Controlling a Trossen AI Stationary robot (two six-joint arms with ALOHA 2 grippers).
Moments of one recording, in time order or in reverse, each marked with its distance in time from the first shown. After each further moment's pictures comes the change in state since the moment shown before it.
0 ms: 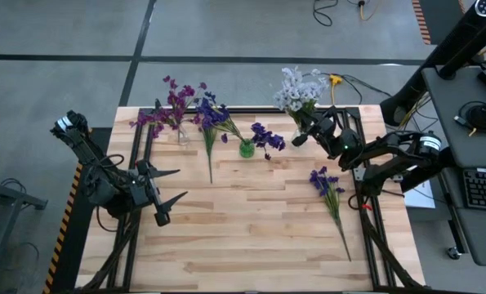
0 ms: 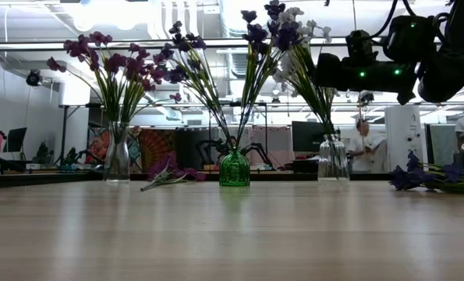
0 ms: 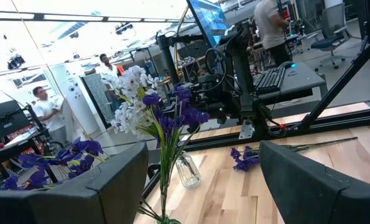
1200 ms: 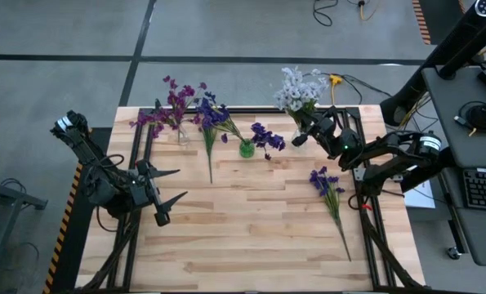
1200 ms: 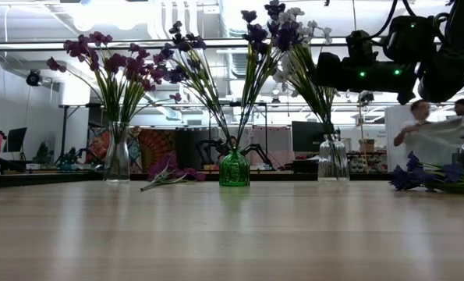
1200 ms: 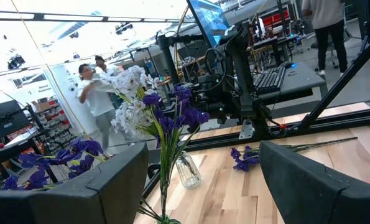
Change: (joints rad) left arm 0.000 0.000 0.000 0.000 0.000 0.000; right arm 0.000 0.000 0.000 -0.002 0.000 0.025
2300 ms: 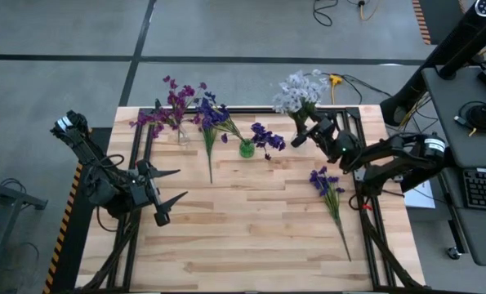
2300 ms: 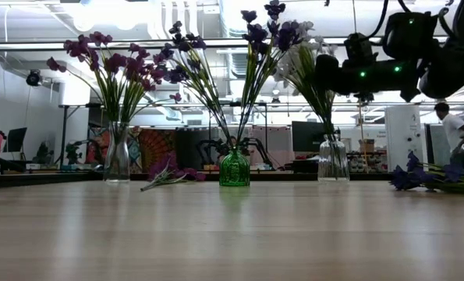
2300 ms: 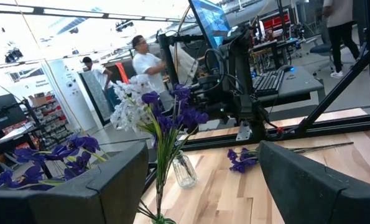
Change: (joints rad) left arm 0.000 0.001 0.000 0.000 0.000 -0.038; right arm 0.064 -0.047 0.000 -0.129 0.161 0.062
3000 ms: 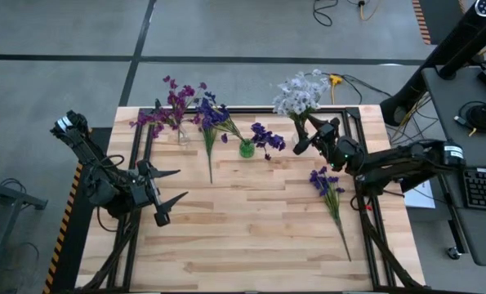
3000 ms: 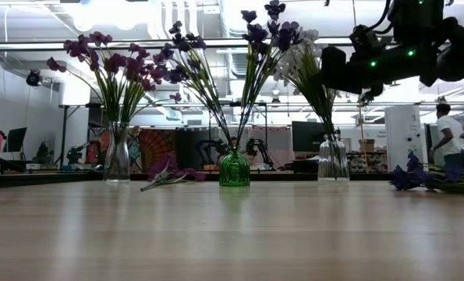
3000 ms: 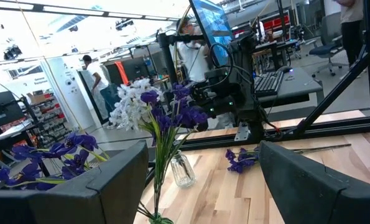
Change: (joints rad) left arm 0.000 0.004 0.000 -0.001 0.000 -0.019; right arm 0.160 -0.227 0.000 -0.379 0.226 0.111
